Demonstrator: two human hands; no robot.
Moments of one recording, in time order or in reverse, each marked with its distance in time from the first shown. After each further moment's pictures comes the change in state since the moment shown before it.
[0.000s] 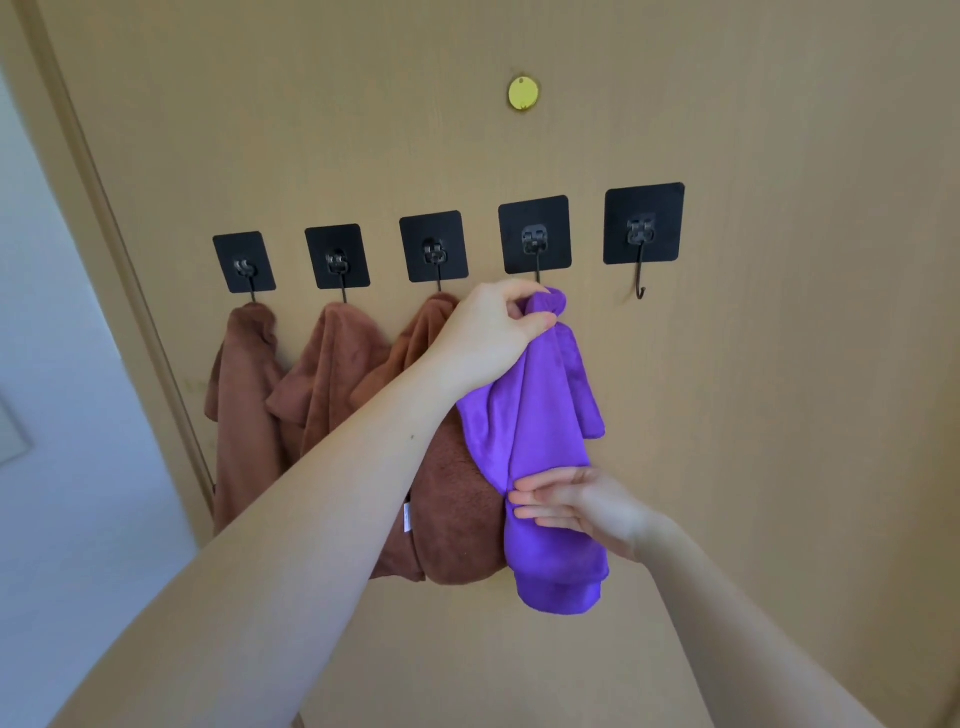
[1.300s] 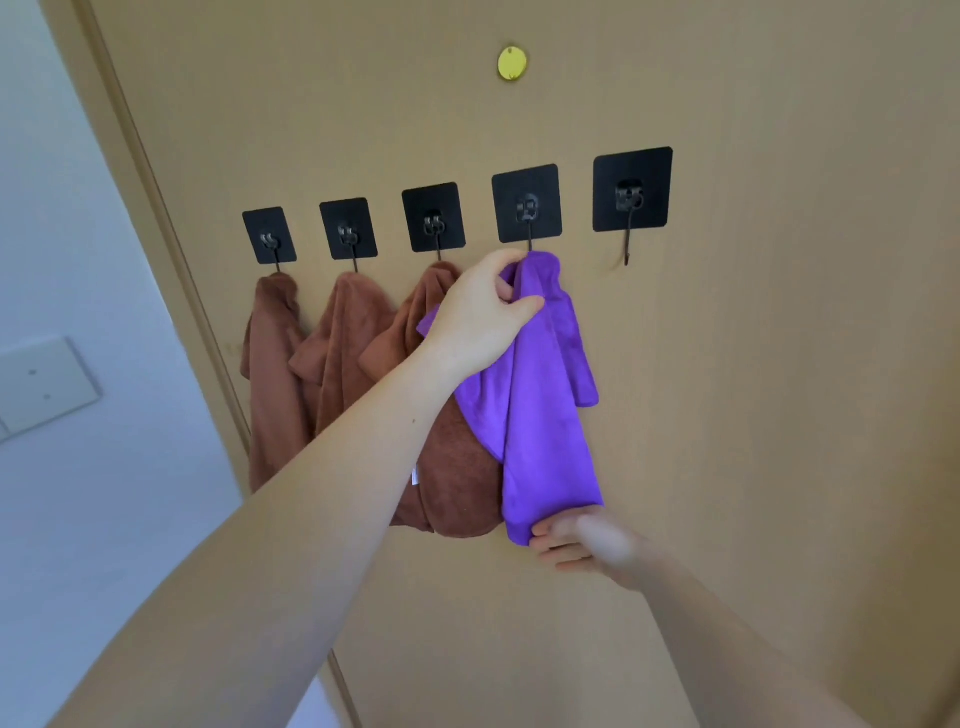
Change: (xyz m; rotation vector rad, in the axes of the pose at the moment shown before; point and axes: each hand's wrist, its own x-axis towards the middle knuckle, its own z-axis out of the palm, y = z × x) left_hand -0.032 0.025 0.012 0.088 0.123 -0.142; right_hand -0.006 0.086 -0.018 -0.152 0.016 0.255
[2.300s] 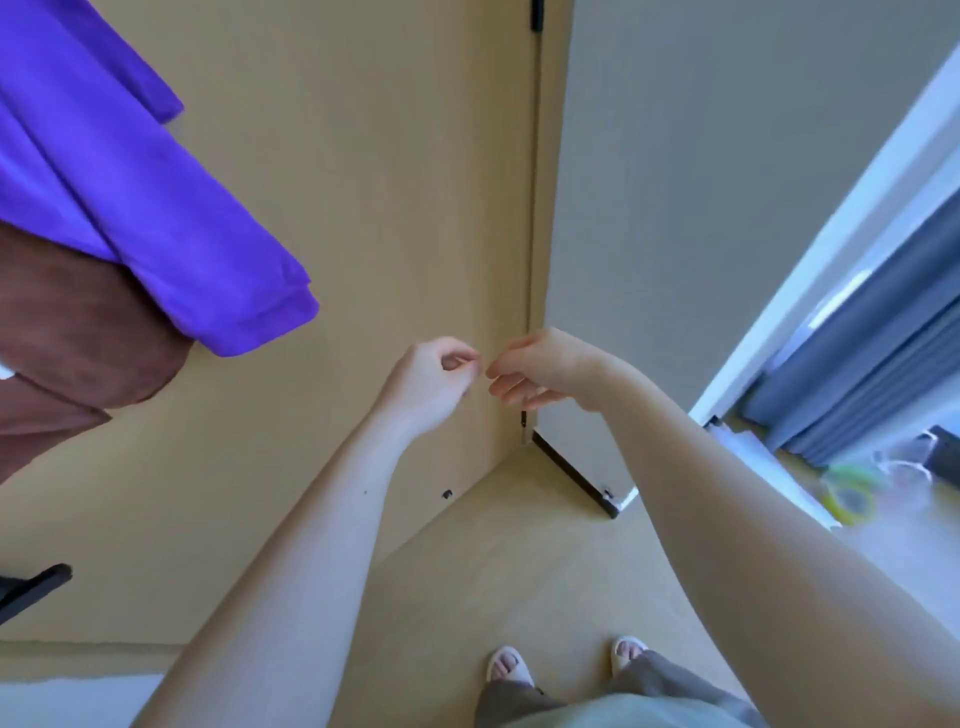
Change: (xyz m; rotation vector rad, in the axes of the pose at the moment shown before) left_hand -0.273 -0.061 0.166 -0.247 -1.115 -0.062; right_hand -0.250 0.120 0.053 0.102 0.733 0.373
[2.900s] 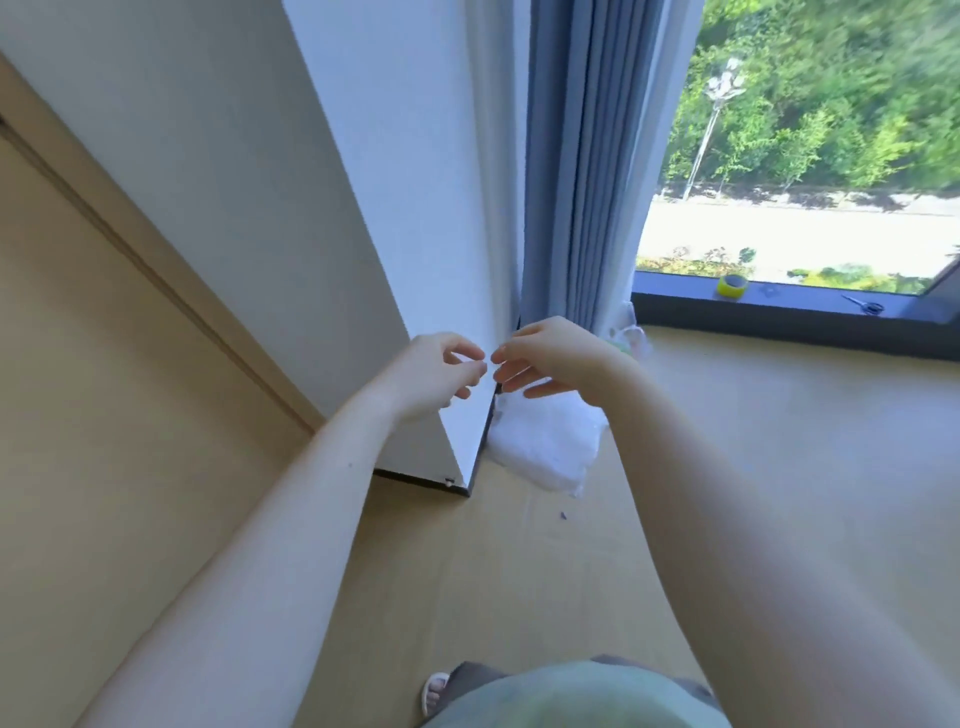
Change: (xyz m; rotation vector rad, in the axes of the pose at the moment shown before) left_hand -0.050 0.198 0.268 0.207 -0.661 0.309; right_hand -0.224 0.227 -0.174 0.392 0.565 0.187
